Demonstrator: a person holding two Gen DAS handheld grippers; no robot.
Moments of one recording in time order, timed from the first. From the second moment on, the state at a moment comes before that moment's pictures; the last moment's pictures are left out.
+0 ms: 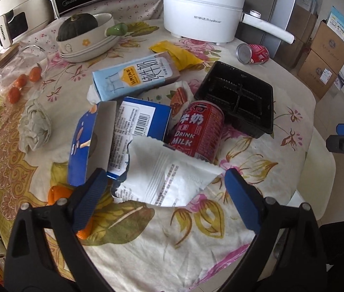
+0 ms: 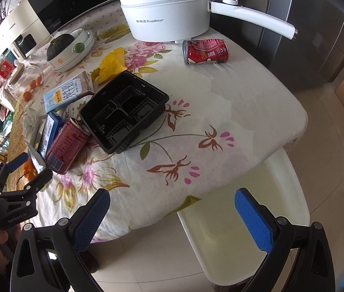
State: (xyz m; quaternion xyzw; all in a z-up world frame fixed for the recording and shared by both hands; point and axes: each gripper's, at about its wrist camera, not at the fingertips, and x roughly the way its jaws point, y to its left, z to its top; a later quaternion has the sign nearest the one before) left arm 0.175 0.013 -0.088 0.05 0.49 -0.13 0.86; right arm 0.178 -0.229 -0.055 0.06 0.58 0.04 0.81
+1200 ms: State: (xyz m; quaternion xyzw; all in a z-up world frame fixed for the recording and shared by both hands) left arm 0.149 0.078 -0.051 -0.05 0.48 -0.09 0.87; right arm 0.277 -0.171 -0.115 0.17 0.55 -0.02 0.82
